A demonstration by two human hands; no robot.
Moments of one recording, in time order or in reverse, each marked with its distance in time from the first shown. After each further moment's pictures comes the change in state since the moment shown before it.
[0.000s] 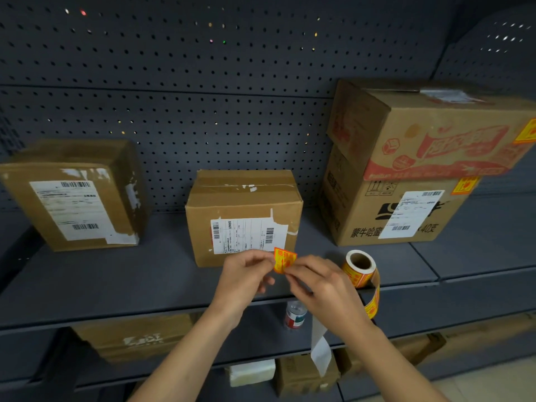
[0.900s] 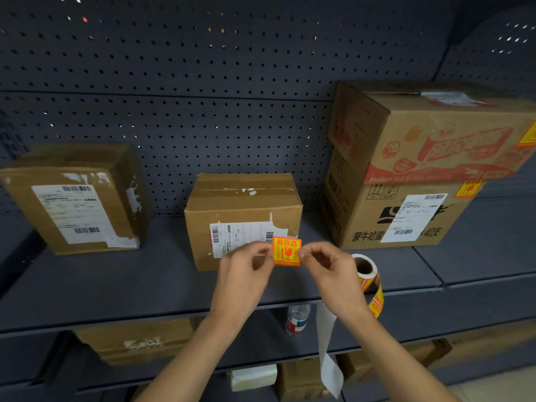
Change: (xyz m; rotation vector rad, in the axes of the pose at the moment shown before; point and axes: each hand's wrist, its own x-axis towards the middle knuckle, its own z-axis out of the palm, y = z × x) left_hand 0.003 0.004 0.002 0.587 0.148 0.504; right_hand 0.024 0.002 -0.010 0.749 0.072 0.724
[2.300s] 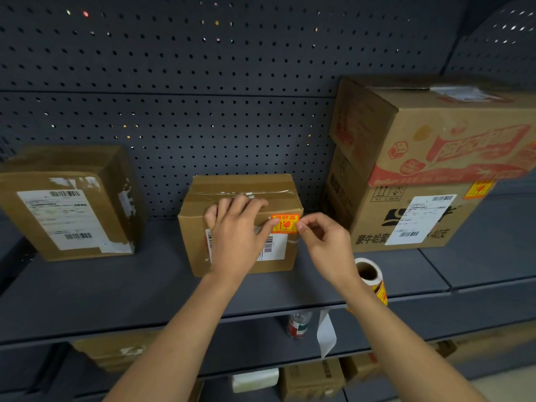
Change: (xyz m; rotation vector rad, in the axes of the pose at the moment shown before) left_hand 0.079 -0.017 0.007 0.619 0.318 0.370; right_hand 0.065 0.008 0.006 -0.172 0.048 -0.113
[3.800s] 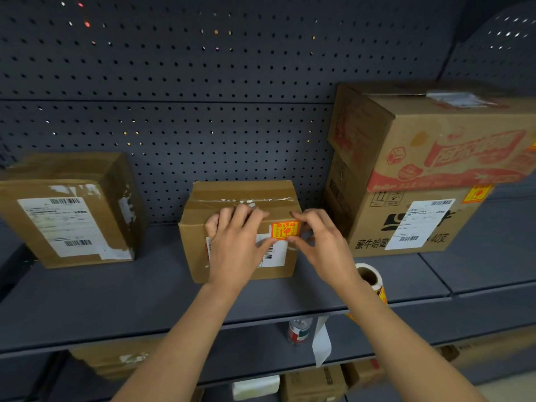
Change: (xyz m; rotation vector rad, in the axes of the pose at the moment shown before) left_hand -0.006 -0.003 0.000 0.107 -0.049 0.079; right_hand 0.013 0.019 0.002 -0.333 -0.090 -0.257
